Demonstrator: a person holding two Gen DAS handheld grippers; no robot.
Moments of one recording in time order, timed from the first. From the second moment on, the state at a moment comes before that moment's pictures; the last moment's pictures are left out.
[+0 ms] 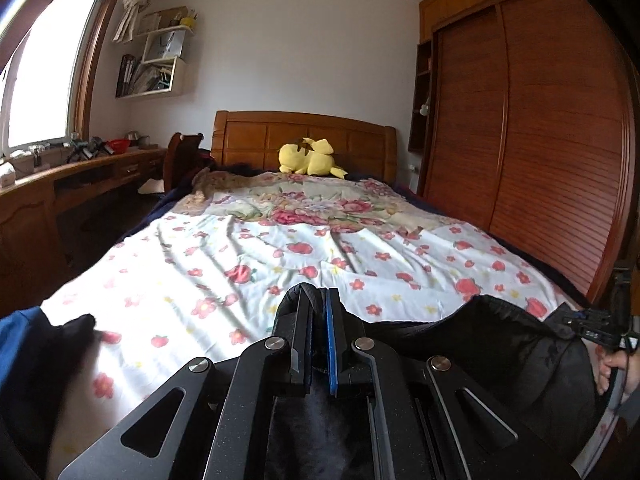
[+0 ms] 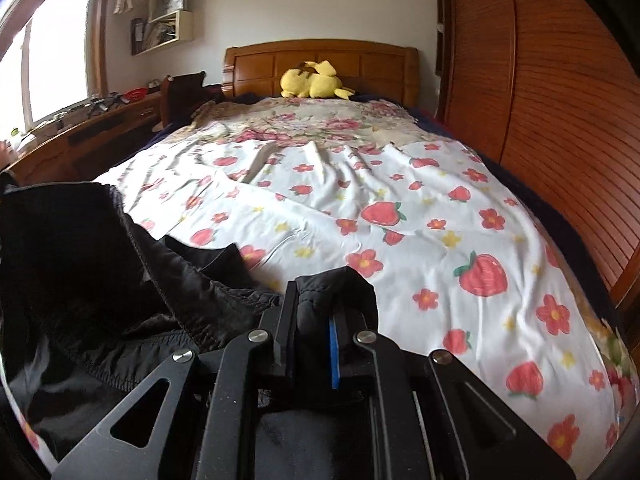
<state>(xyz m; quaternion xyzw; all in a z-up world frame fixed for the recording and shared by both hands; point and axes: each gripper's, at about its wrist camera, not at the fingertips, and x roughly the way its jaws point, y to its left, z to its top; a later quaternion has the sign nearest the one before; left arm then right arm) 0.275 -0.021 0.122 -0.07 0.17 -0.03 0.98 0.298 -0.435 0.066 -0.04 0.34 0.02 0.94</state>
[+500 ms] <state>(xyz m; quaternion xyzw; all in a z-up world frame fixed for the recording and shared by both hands) 0.302 -0.016 0.105 -0.04 0.23 -0.02 0.97 0.363 -0.421 0.017 -0.04 0.39 -0.02 0.92</state>
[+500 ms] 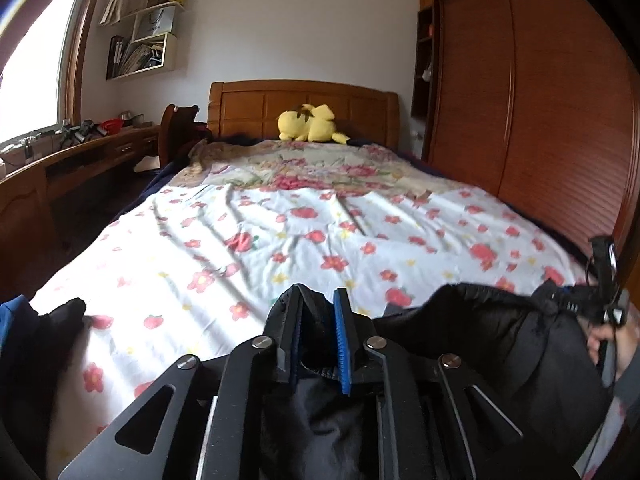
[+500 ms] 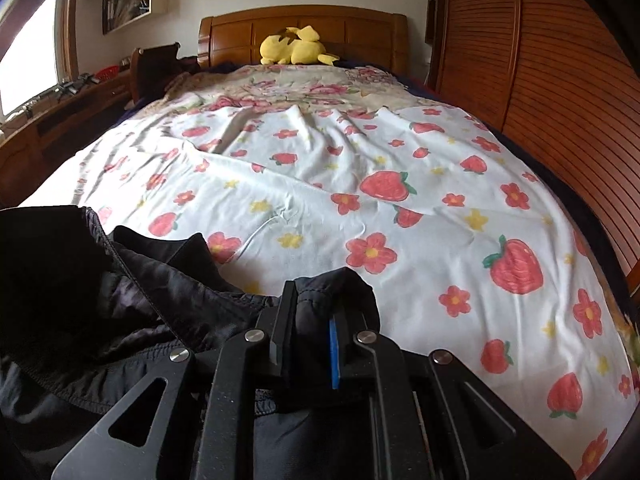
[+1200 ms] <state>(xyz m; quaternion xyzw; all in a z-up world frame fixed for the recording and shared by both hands) 0.260 -0.008 0.109 -0.04 0.23 -0.06 0.97 0.371 -0.412 0.067 -0.04 0.39 -0.08 0.92</state>
